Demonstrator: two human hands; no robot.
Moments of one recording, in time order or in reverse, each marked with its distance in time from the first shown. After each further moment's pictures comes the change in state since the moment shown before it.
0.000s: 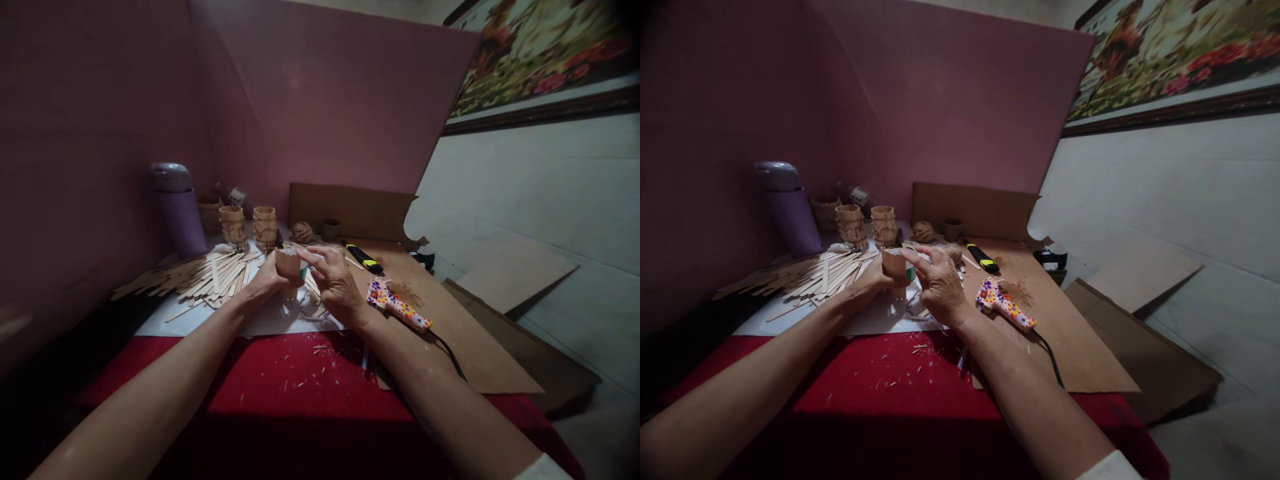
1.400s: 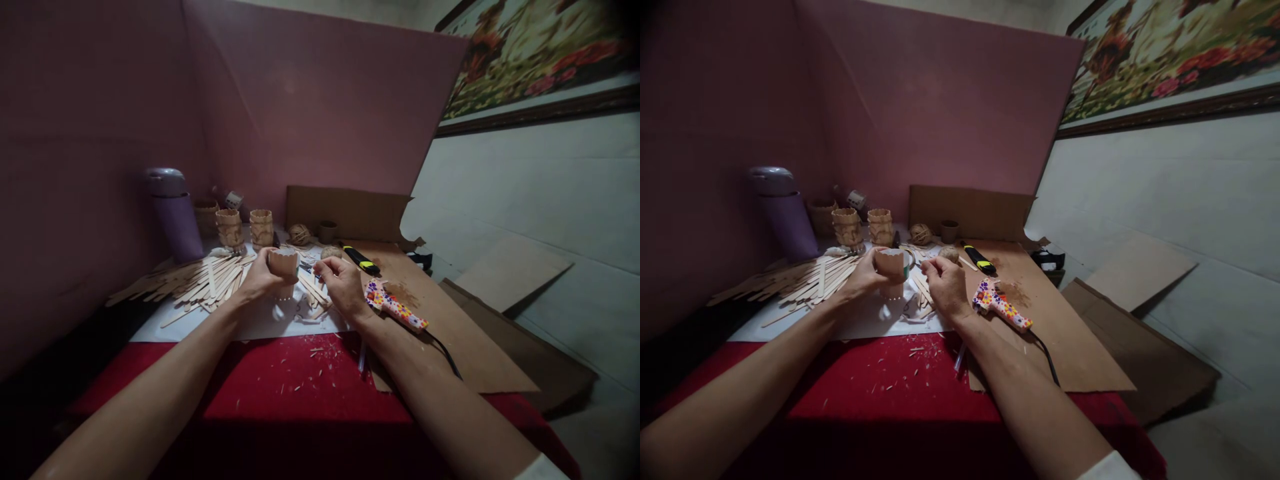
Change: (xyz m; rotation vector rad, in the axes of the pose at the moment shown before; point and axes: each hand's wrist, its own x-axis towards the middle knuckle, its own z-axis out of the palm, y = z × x) left_hand 0.007 0.002 -0.004 0.083 0.205 0.014; right_hand 0.004 0.002 0.001 0.390 0.186 0.547
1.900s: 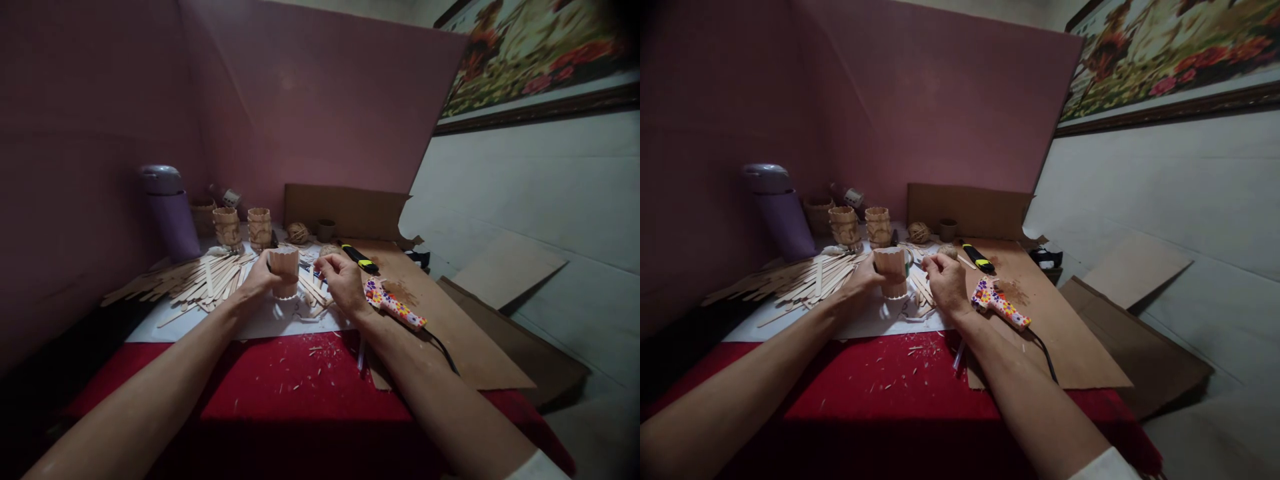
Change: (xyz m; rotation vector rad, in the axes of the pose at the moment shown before) left_hand -0.001 -0.008 0.003 -0.096 -0.067 -0.042; right_hand 0.002 0.003 -0.001 0.060 0.005 0.062
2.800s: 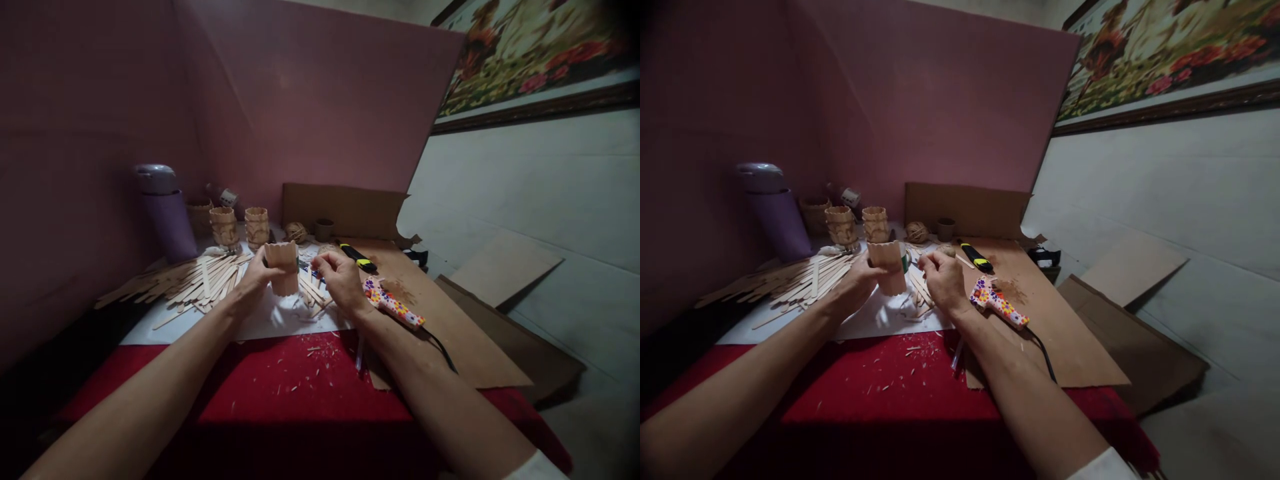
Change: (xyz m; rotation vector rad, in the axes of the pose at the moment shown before) left_hand -0.004 0.005 0.008 -0.223 -0.027 0.056; right_hand 0.003 -0.003 -0.001 -0.058 -0.040 -0.049
